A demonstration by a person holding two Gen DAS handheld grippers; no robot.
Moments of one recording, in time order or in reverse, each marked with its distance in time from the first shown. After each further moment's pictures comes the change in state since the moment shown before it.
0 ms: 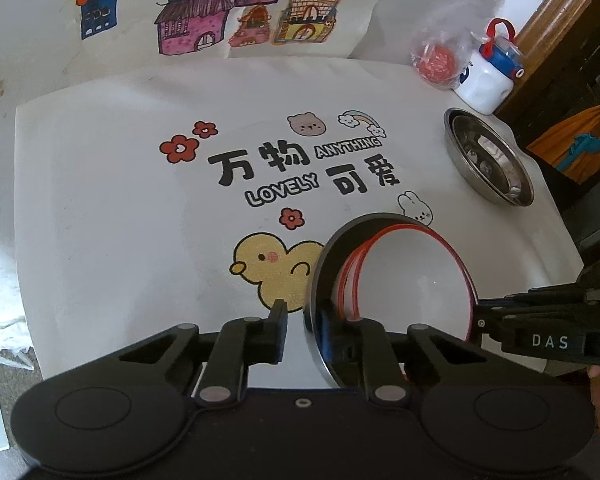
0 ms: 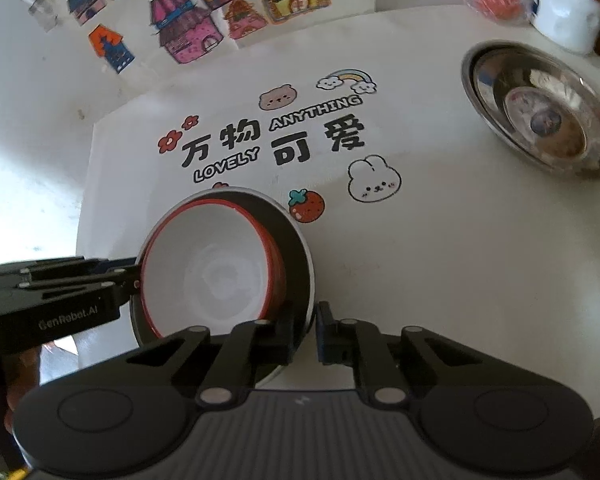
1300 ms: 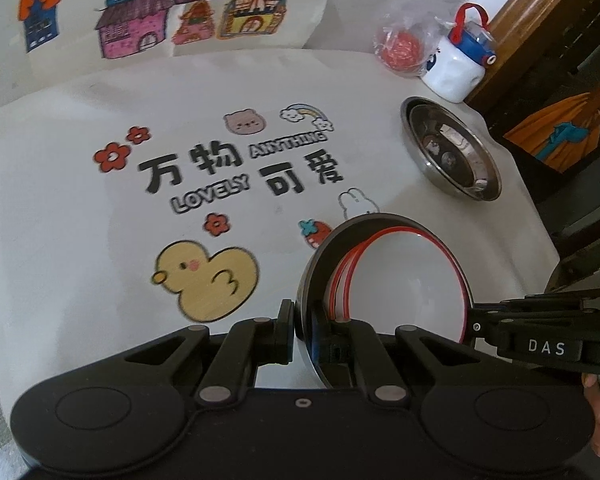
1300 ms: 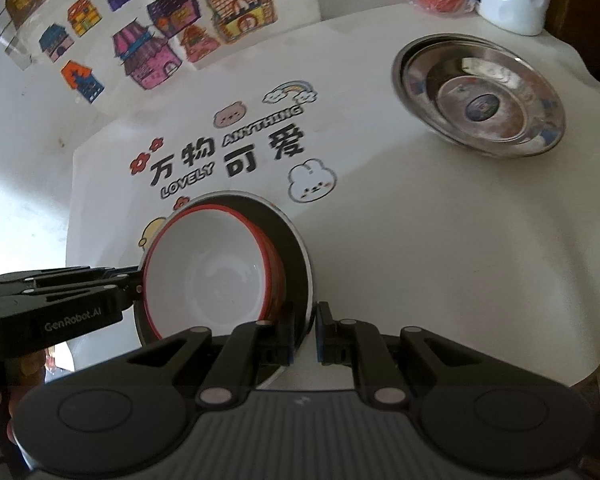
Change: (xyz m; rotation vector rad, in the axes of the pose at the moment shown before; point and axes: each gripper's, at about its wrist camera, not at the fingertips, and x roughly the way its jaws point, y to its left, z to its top) left arm 0.010 -0.043 0.014 0.022 0.045 -0.063; right arm -0.028 -0.035 -0.003 0.083 -0.019 -0.035
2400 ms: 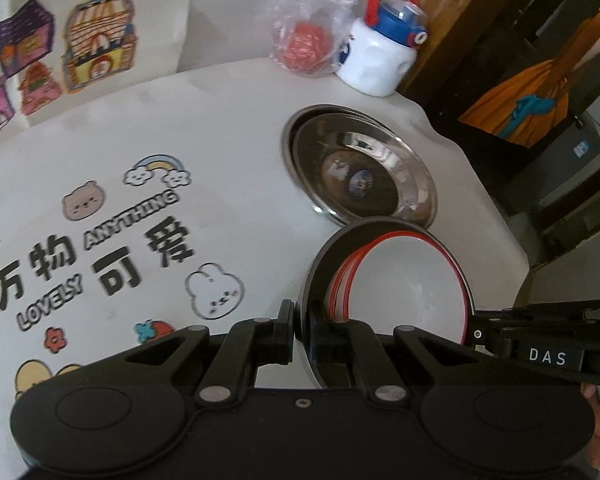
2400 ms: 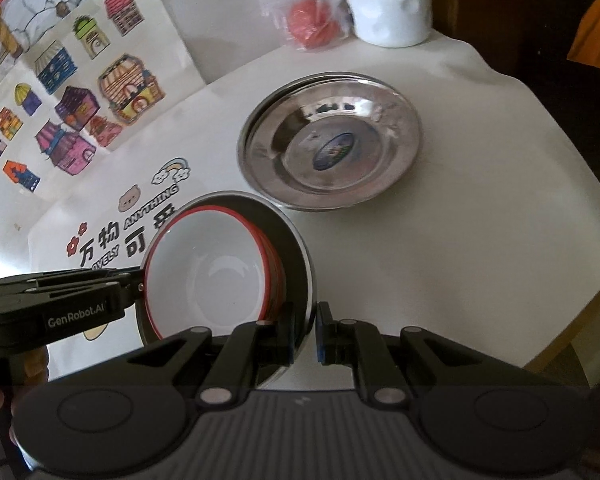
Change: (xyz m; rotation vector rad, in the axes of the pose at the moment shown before) left arm 0.057 -0.107 0.061 0.134 0.021 -0.070; right arm -0.033 -0.114 0.021 0.153 -0.088 -0.050
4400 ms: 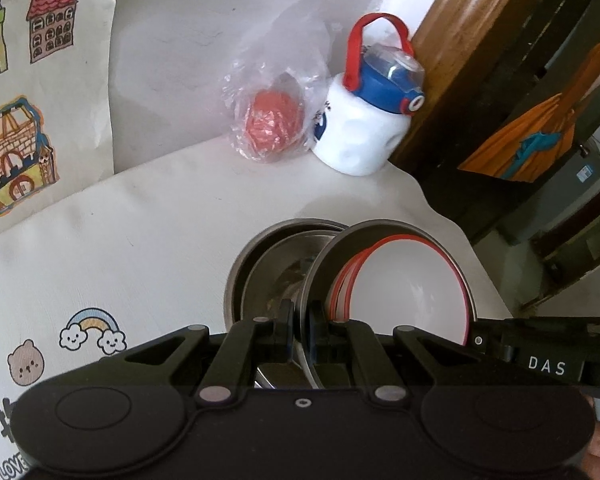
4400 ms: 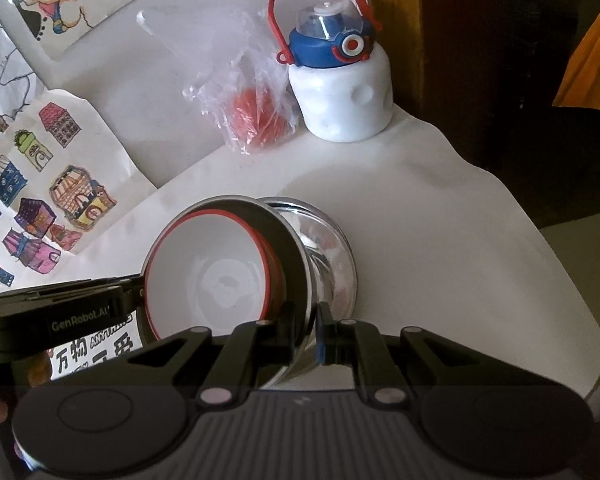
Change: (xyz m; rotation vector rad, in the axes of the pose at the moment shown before) left arm 0.056 -0.033 0.110 0.021 -0.070 0.006; right arm 0.014 -0.052 0.094 0.046 -0.118 -0.013
